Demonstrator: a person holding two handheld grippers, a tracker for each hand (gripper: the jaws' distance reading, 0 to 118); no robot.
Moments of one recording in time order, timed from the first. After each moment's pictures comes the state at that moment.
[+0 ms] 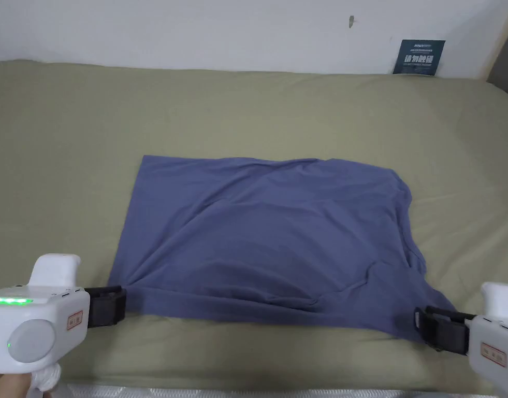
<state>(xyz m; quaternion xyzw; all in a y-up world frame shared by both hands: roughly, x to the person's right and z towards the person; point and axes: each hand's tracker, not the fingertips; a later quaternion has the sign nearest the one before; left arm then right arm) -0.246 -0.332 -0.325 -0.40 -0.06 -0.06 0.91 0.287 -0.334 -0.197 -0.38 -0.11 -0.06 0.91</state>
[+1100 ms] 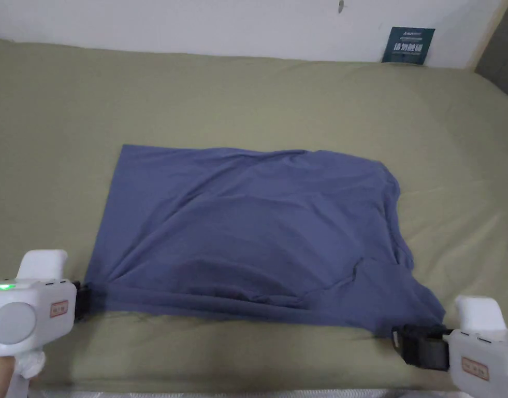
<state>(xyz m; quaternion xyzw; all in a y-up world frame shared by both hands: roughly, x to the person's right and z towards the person) -0.238 -0.352 -0.366 -0.46 -0.09 -0.03 0.88 0.281 -0.372 -0.198 -0.44 -0.07 -0.05 0.90</state>
